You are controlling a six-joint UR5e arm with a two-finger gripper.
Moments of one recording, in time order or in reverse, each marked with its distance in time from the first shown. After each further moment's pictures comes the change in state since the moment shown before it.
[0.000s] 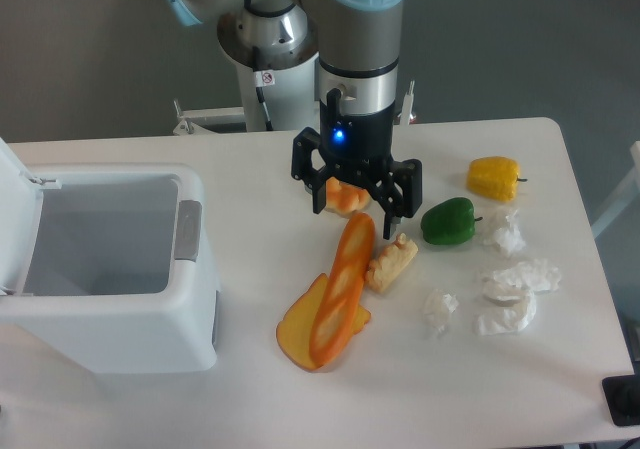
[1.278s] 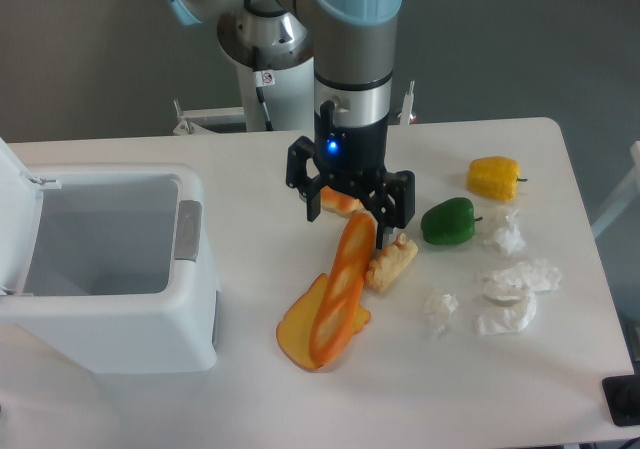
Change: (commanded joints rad) arm -0.021 -0.034 -0.034 0.075 -0.002 -0.012
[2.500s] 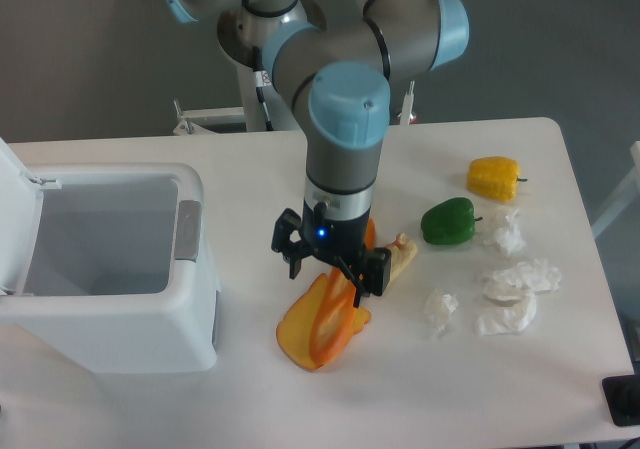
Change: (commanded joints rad) arm -0.038 -0.201 0.020 0.002 -0.044 -0.106
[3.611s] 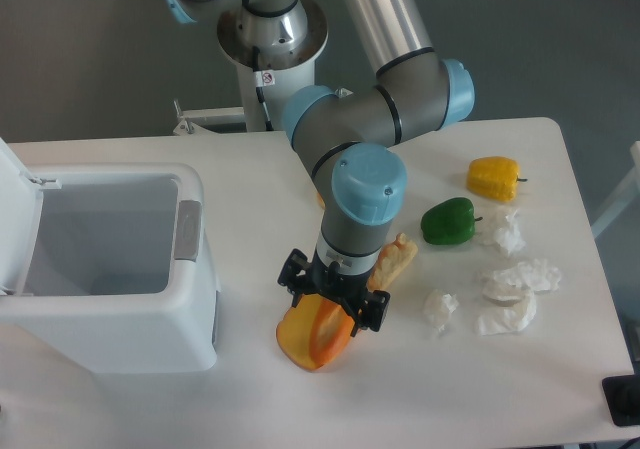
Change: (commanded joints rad) arm 0.009 -0.087 0.009 0.008 -0.011 0.012
